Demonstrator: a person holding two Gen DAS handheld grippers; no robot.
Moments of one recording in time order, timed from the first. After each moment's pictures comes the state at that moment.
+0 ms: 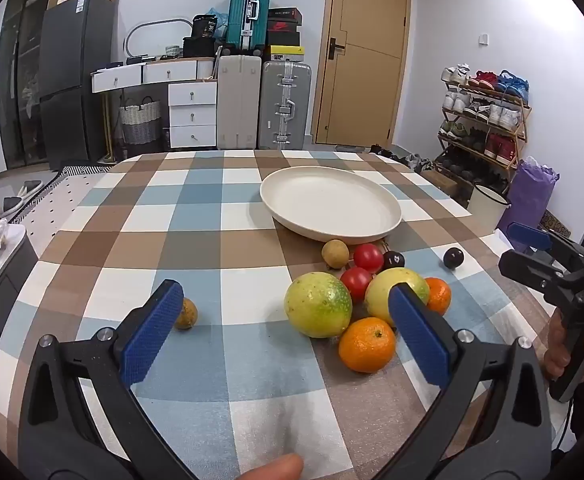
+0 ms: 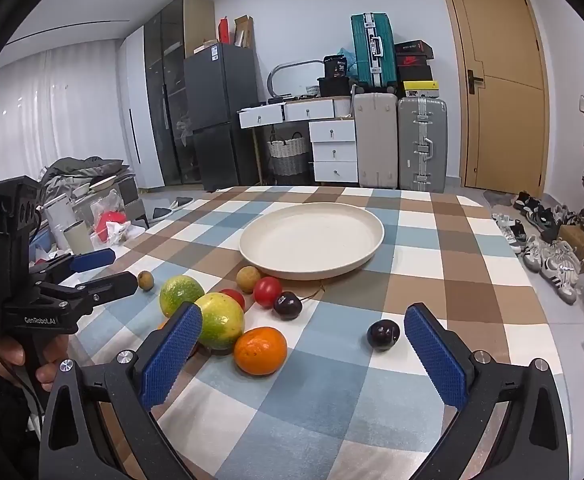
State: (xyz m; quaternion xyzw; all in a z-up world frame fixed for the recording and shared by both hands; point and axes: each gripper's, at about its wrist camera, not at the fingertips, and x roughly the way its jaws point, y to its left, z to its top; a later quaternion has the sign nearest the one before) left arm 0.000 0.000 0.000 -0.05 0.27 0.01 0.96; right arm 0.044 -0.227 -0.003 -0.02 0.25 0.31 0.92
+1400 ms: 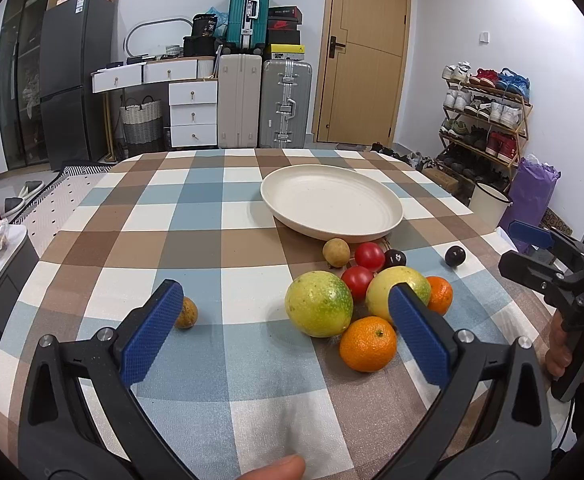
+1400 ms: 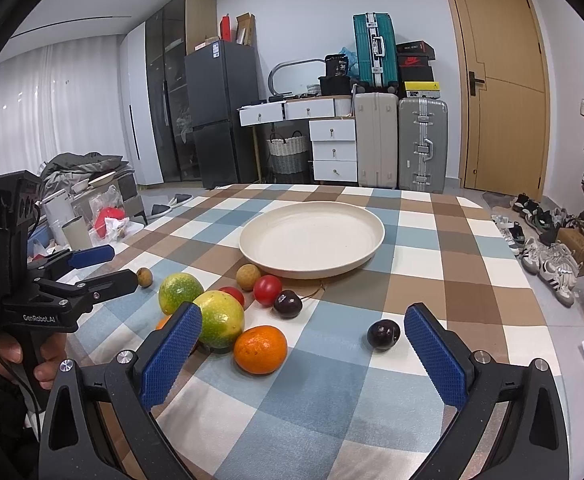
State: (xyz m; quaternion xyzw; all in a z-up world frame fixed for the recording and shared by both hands) left arm 0.000 0.000 0.000 -0.05 0.27 0.01 0.96; right arm 0.044 -0.226 -0.002 -0.02 0.25 0.31 0.92
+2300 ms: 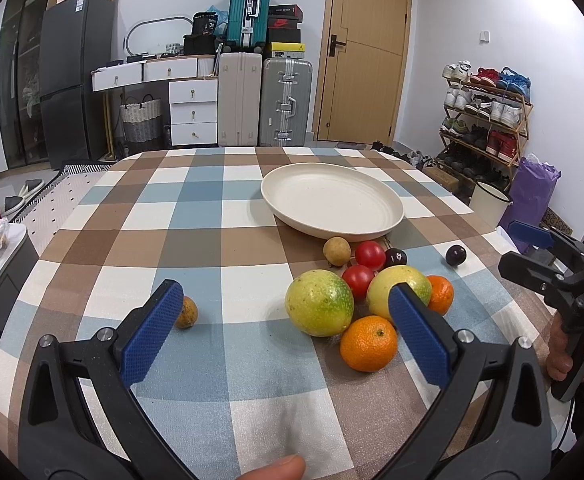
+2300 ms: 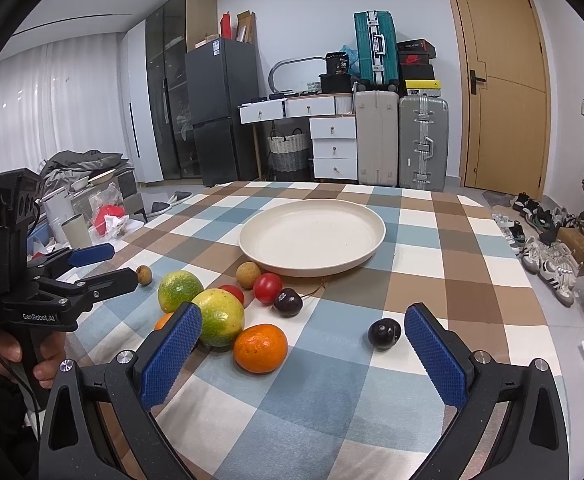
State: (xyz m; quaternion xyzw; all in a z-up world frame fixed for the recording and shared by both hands) left arm 0.000 0.000 0.000 -0.05 0.27 0.01 0.96; right arm 0.044 -0.223 -0.004 -0.03 0.26 0.31 0.92
